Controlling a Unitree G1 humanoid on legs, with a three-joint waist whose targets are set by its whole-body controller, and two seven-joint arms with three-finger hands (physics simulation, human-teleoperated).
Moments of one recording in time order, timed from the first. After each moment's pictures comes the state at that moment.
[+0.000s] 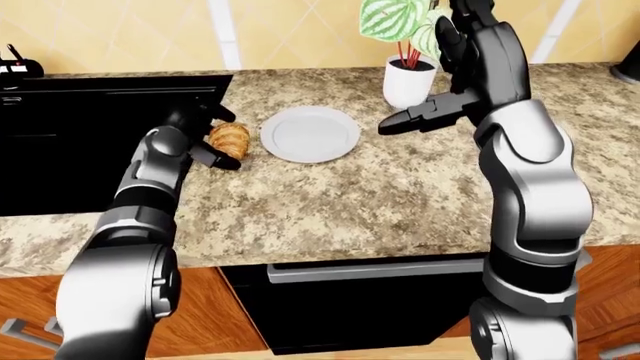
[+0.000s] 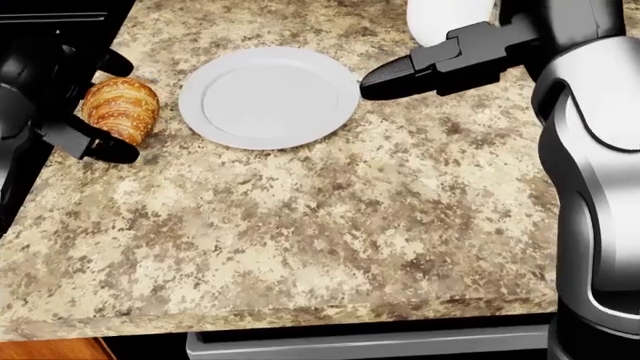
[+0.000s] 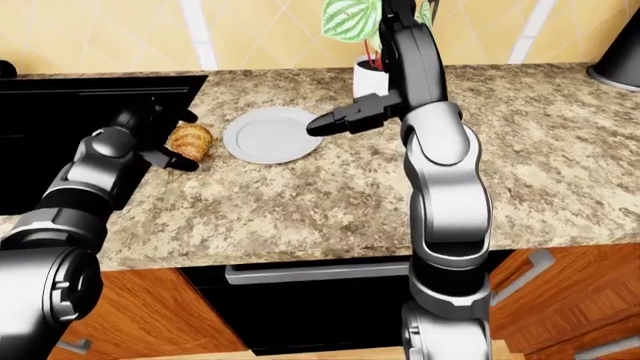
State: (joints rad) left arm -1.19 0.47 0.09 1.26 0.48 0.02 -0.16; right arm -0.83 -0.25 -0.11 -0.31 -0.06 0.73 0.16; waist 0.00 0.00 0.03
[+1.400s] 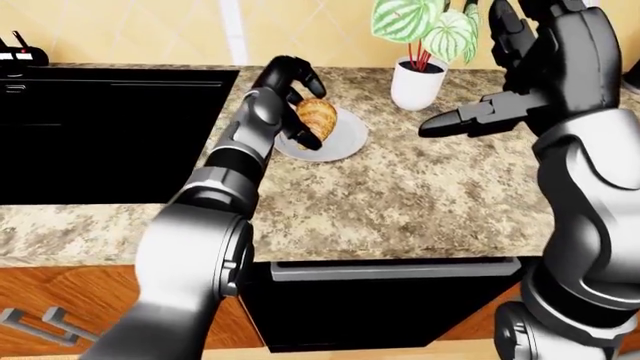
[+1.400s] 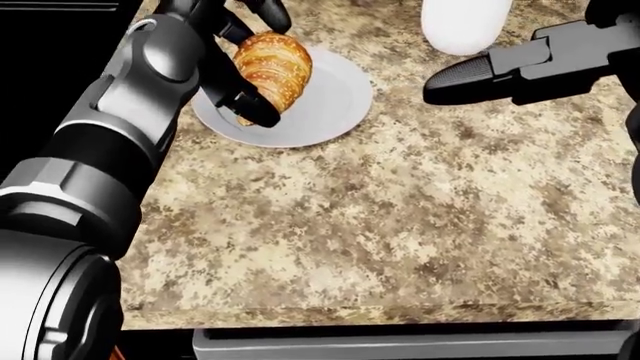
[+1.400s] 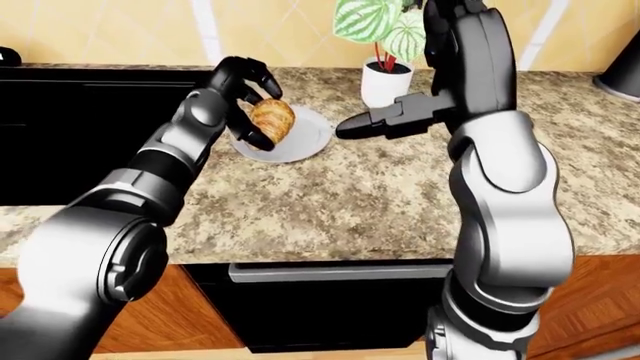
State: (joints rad) left arm -1.47 0.15 0.09 1.40 0.59 -0.01 0.01; right arm -0.78 -0.36 -0.20 -0.59 0.05 0.94 0.12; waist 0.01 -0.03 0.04
